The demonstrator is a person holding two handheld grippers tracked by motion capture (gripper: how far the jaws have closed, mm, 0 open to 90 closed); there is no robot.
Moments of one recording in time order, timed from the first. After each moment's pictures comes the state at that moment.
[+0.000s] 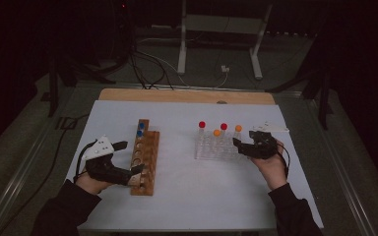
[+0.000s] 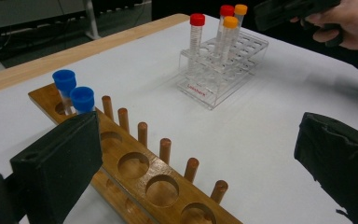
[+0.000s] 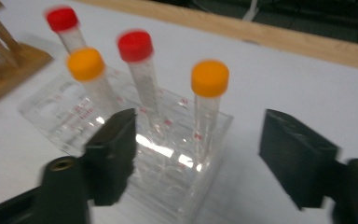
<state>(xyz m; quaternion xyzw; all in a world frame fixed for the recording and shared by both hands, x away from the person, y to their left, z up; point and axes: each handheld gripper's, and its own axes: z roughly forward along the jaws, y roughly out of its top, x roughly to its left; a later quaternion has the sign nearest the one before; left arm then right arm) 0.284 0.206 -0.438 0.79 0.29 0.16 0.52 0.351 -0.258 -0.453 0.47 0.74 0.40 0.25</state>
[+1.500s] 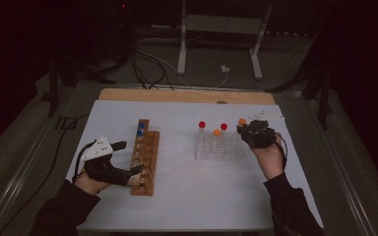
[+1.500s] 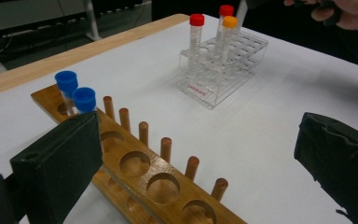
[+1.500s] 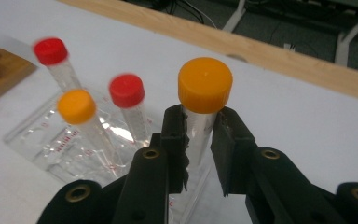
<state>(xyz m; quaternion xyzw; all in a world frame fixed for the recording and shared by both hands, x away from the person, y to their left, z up) 0.282 0.207 -0.436 0.79 0.28 0.16 0.52 0.366 -0.246 -0.422 0.47 0.75 0.38 0.28</state>
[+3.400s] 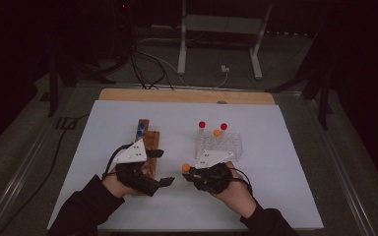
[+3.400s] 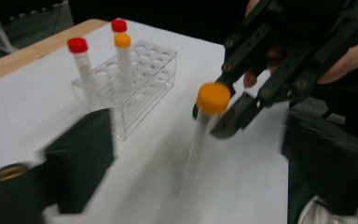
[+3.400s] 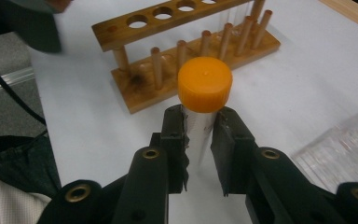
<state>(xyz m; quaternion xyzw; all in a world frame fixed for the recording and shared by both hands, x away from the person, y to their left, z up) 0.272 0.129 -0.419 0.83 0.17 0.08 0.53 0.260 -0.120 -0.429 0.23 0.87 0.41 0.13</state>
